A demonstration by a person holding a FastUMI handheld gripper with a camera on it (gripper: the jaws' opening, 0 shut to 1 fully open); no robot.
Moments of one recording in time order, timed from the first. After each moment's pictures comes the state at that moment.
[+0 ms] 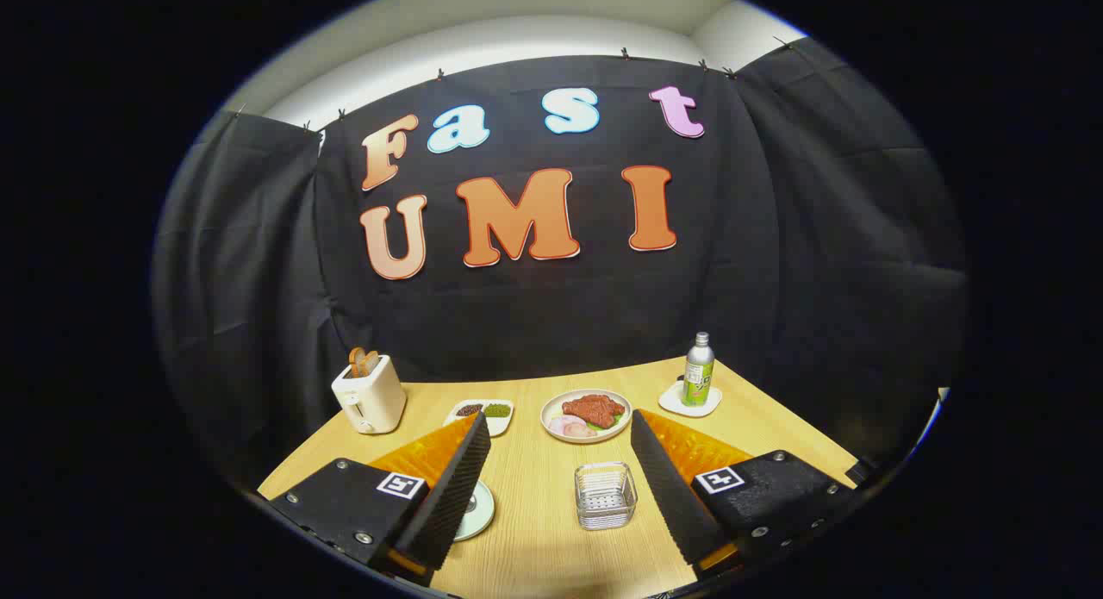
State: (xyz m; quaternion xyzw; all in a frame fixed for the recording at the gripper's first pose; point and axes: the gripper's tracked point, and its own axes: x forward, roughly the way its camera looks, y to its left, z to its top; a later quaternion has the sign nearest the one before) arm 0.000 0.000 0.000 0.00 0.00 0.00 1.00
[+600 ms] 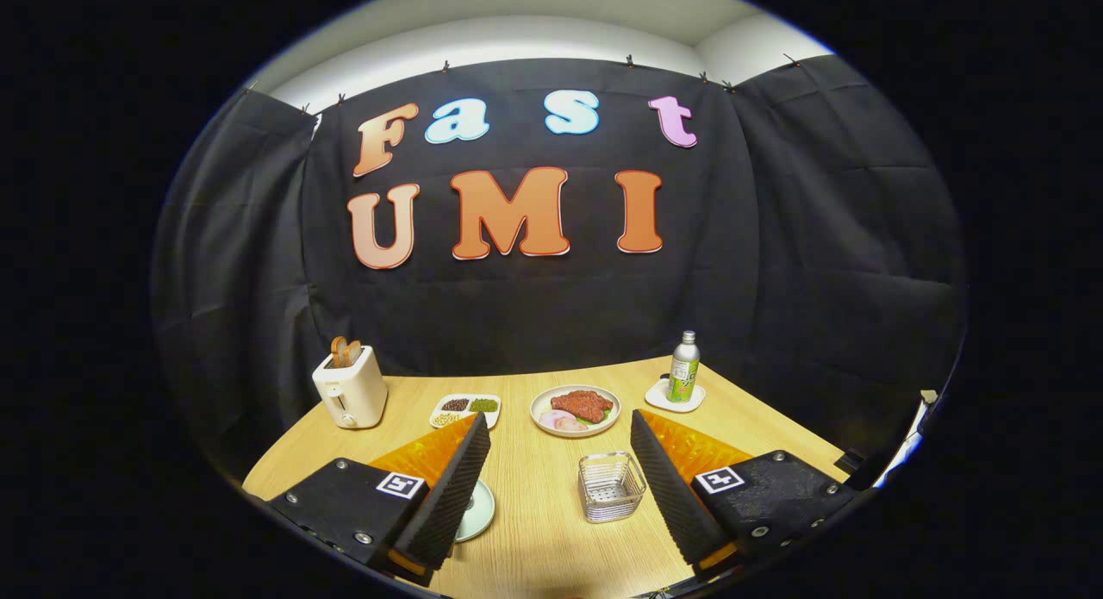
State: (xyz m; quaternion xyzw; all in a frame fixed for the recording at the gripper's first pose) arm -0.002 0.034 -0.020 -0.02 0.00 -0.04 1.00
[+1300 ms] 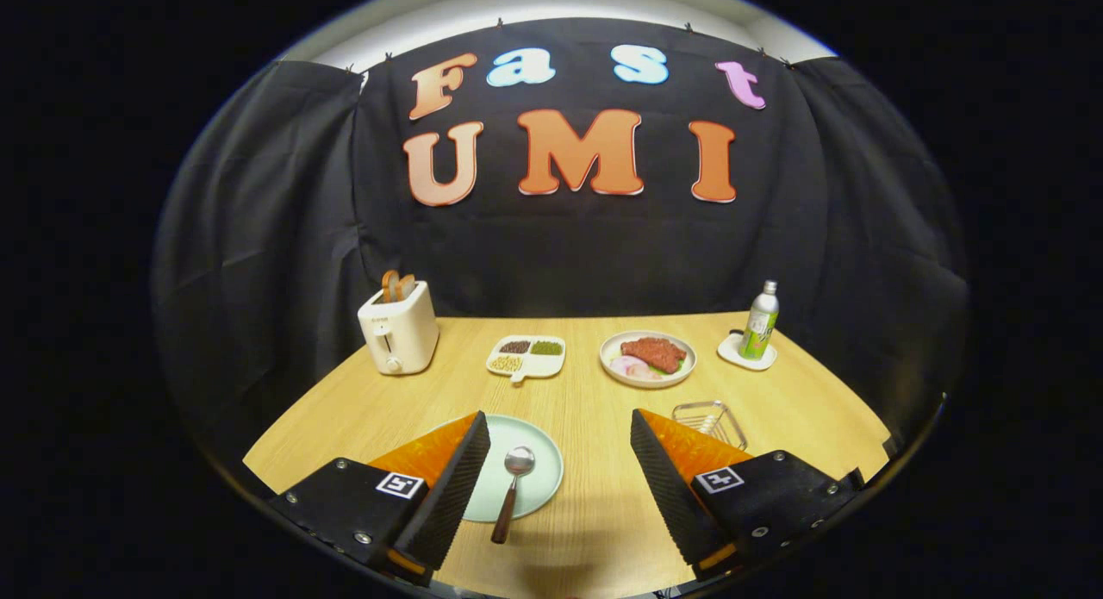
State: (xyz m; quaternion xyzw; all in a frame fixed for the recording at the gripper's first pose) arm 0.027 0.117 -0.119 -0.06 0.10 0.04 0.99
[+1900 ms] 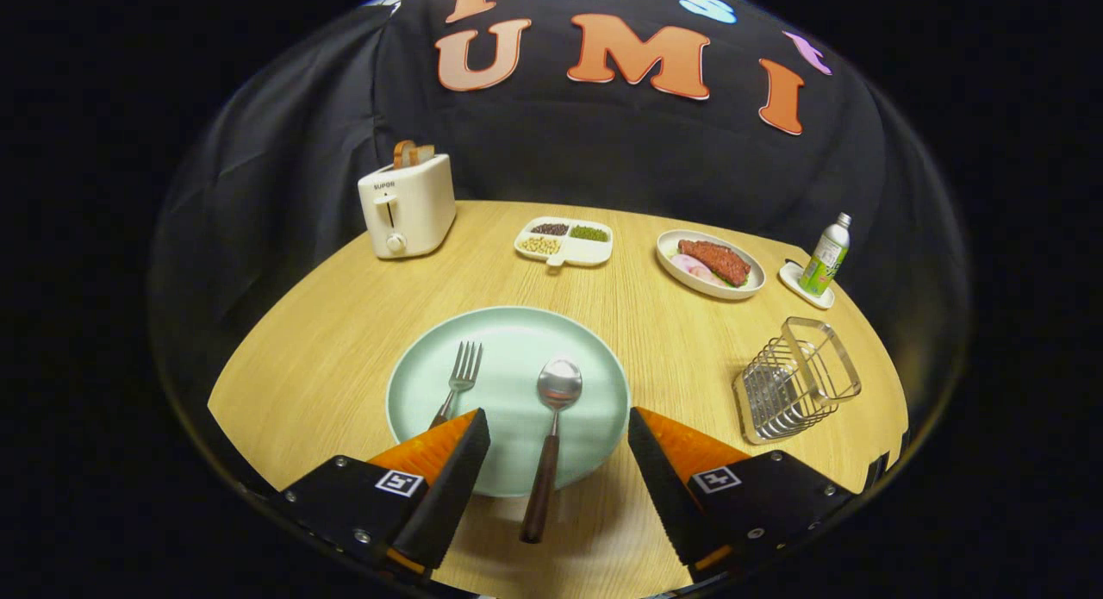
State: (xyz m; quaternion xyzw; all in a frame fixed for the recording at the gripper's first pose) arm 0.056 0.152 -0.239 -0.12 0.26 0.06 0.96
